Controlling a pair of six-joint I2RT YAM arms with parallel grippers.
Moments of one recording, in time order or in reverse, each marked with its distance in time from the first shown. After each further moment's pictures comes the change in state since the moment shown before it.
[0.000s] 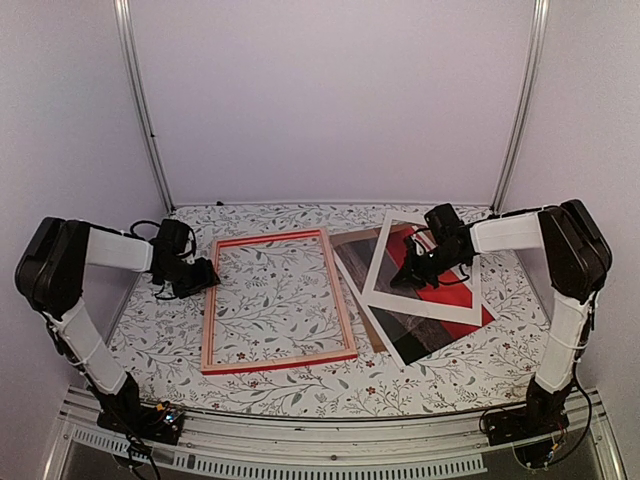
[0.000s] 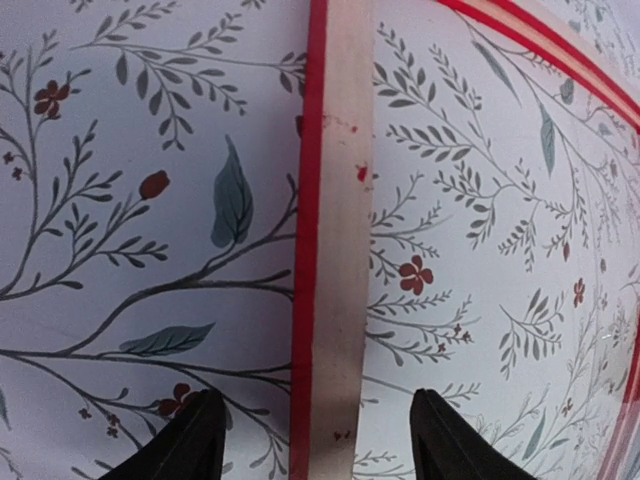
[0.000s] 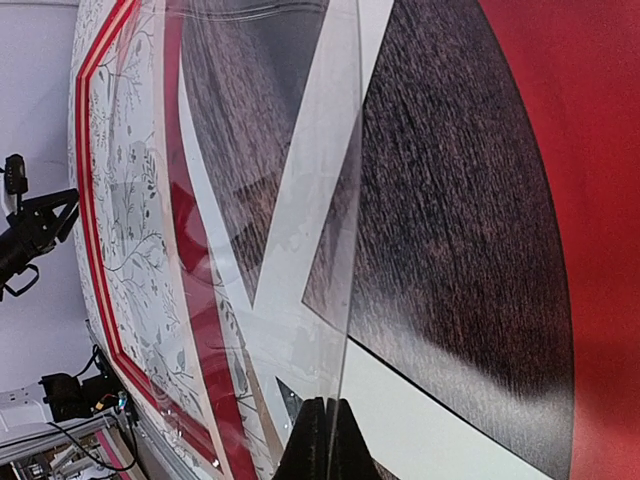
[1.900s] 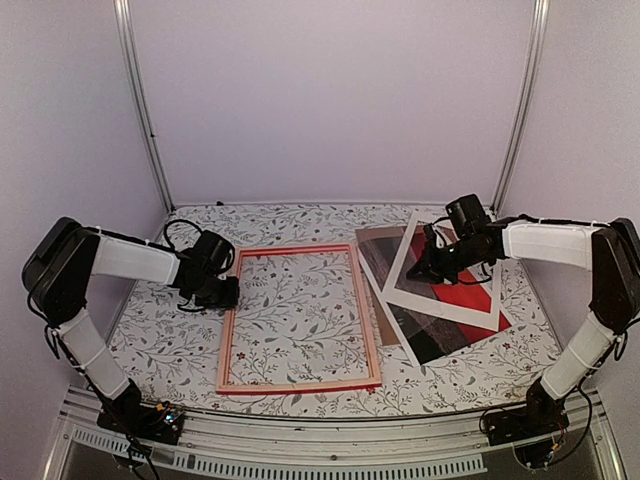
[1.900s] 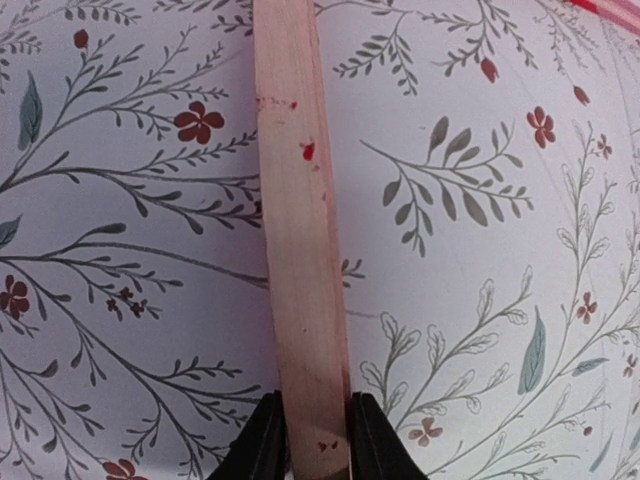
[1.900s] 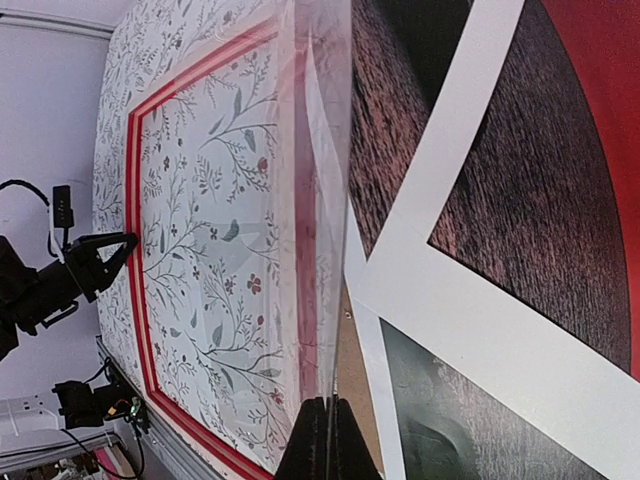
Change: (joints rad) left arm -0.310 -0.008 -0.014 -0.056 -0.216 0.020; right arm 0.005 -0.306 -0.131 -0.042 0.091 0.052
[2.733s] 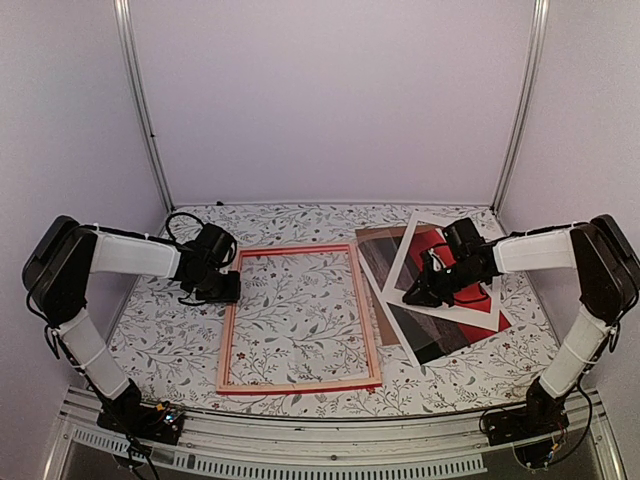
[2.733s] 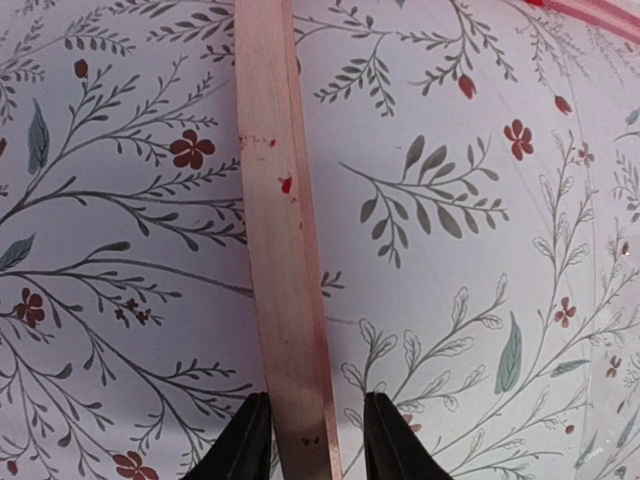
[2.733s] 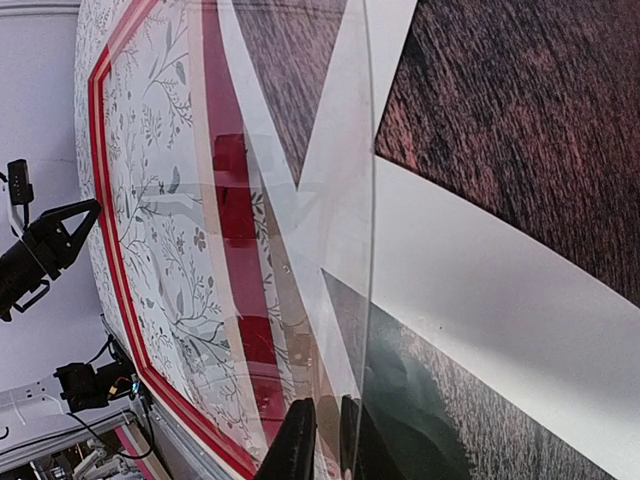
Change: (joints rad) left arm -0.005 -0.002 0.066 -0.086 -0.009 0.013; right arm -0.005 0.061 -0.146 0.101 -0.085 0.050
